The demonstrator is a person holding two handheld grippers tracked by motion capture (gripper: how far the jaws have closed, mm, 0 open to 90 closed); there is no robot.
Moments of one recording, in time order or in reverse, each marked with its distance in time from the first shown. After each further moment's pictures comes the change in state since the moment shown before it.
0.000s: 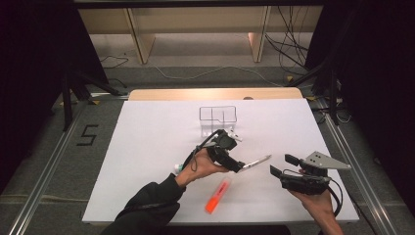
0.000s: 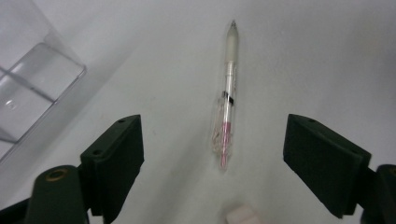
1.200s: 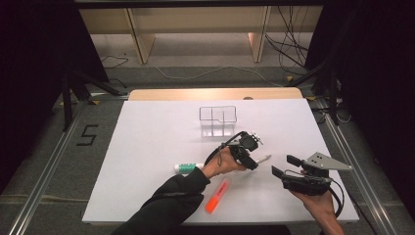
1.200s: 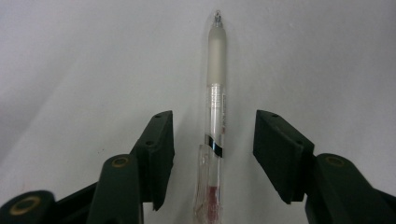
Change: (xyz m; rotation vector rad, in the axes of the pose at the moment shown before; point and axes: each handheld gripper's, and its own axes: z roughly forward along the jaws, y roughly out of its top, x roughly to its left) left arm -0.009 0.029 0.068 0.147 -0.035 0.065; right arm -0.003 -0.003 -0.002 0.007 -0.014 0.004
